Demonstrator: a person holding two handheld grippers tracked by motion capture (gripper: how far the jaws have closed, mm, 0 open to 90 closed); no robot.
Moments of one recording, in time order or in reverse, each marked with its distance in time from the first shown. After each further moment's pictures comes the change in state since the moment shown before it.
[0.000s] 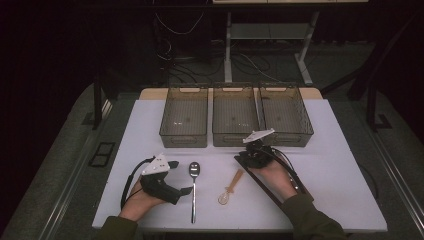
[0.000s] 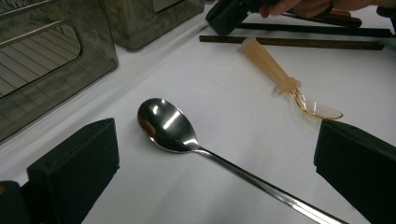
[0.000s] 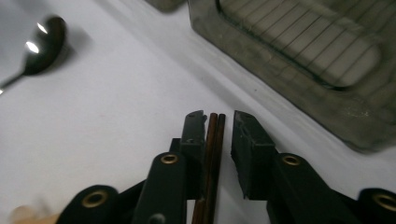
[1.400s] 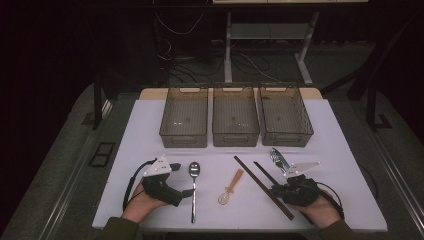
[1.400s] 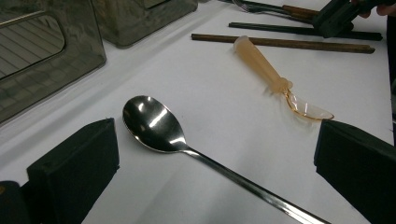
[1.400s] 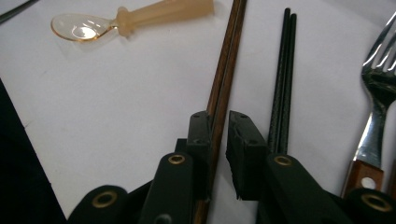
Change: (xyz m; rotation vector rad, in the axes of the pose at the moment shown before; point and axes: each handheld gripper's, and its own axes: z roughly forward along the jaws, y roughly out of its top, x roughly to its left) left arm -0.005 -0.003 0.003 -0.010 -0.017 -0.022; right arm 0.009 -0.097 -0.091 0.079 0.063 -0.017
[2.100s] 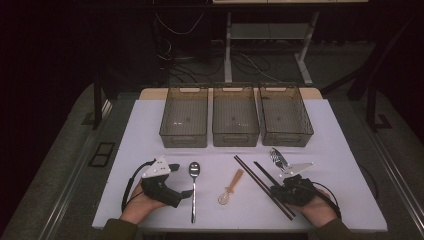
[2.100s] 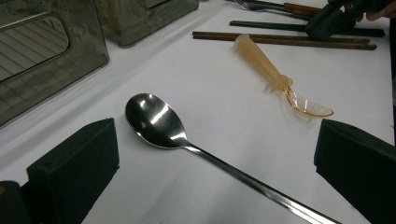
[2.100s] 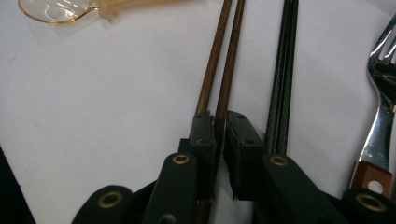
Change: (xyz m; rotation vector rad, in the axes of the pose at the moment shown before) left arm -0.003 -0.001 -0.004 0.012 0.015 0.014; right arm -0.001 0.000 0.010 0.036 -0.034 -0.017
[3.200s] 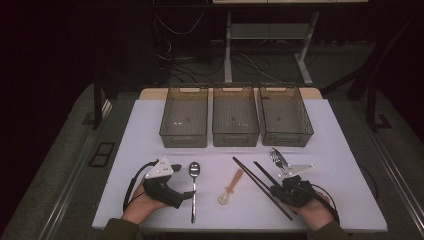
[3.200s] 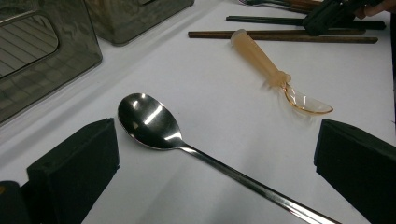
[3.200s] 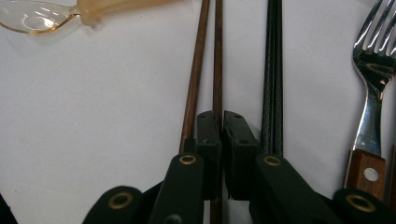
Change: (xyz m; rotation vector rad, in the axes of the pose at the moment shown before) left arm -0.002 0.002 0.005 0.014 -0.011 0.019; right arm 0.007 0.000 0.001 -0.007 -0.069 0.053
